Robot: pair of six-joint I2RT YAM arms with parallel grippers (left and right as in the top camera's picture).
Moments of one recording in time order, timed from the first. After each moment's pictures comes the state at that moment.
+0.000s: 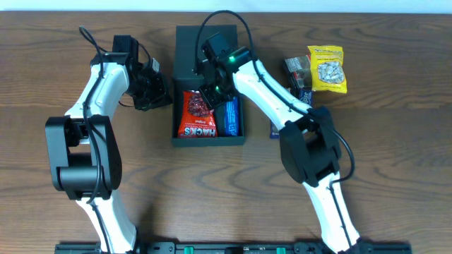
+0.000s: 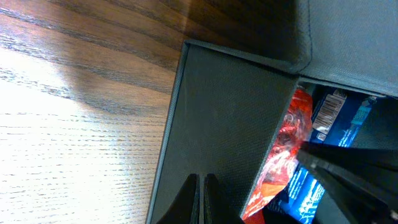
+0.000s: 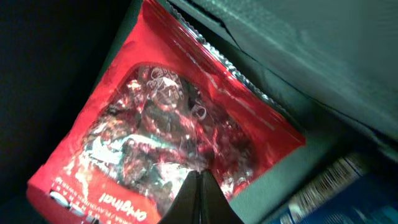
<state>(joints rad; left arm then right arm) 0.00 2.04 1.51 -0.91 0.50 -0.30 0.58 2.40 2.06 -0.99 -0.29 0.04</state>
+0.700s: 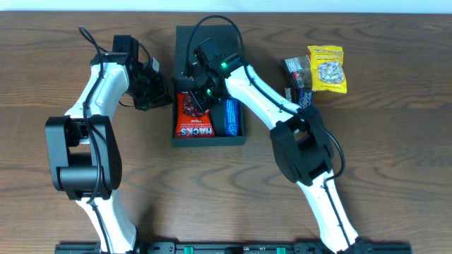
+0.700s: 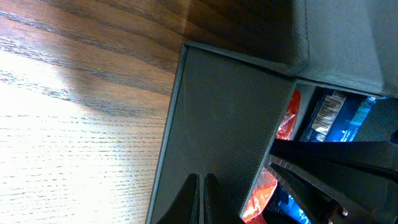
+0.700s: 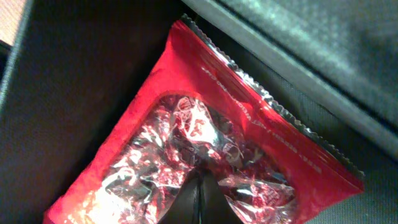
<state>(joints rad) 0.00 2.04 1.51 -0.91 0.50 -0.30 0.61 2.44 2.06 -0.87 -0.39 0.06</state>
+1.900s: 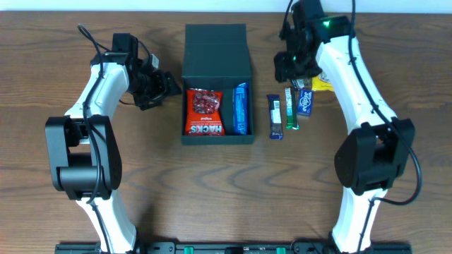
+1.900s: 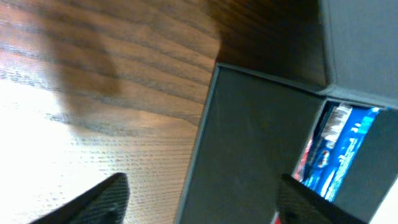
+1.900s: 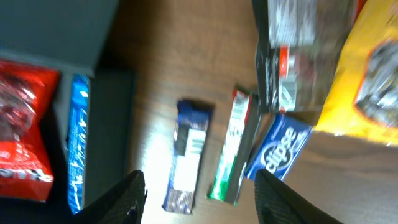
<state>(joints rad) 0.00 2.04 1.51 -0.85 0.50 -0.31 0.22 2.12 1.98 -1.21 -0.08 0.05</state>
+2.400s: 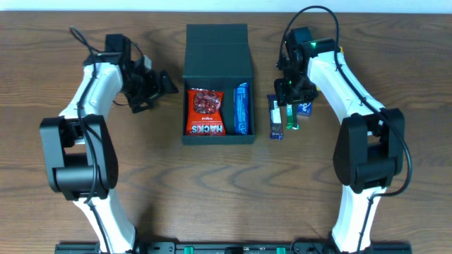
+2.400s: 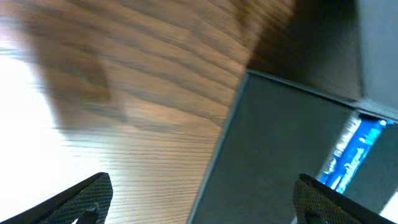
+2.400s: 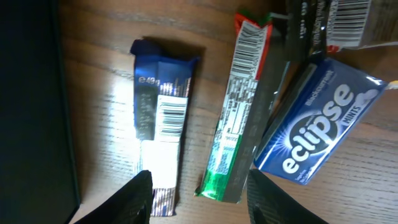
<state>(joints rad) 0.07 2.04 1.51 -0.89 0.49 -0.33 0.22 2.14 1.73 -1.11 -0.05 0.07</state>
